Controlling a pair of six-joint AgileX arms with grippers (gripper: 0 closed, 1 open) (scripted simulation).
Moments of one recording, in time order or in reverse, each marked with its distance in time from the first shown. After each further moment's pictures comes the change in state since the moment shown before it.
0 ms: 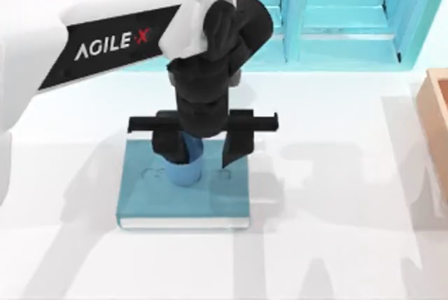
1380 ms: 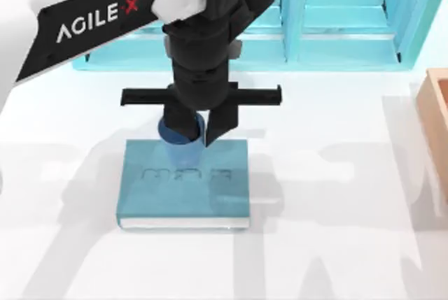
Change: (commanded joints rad) left arm -0.001 -0.025 0.163 -0.187 0.000 -0.001; right arm 0.000 0.000 0.000 0.000 0.000 0.000
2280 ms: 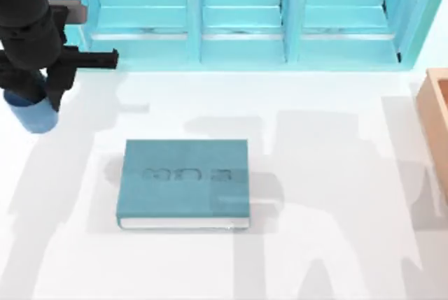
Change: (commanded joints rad) left arm 0.471 -0.147 -0.148 -0.001 -0.028 0.467; right arm 0.000 0.000 0.000 0.000 0.000 0.000
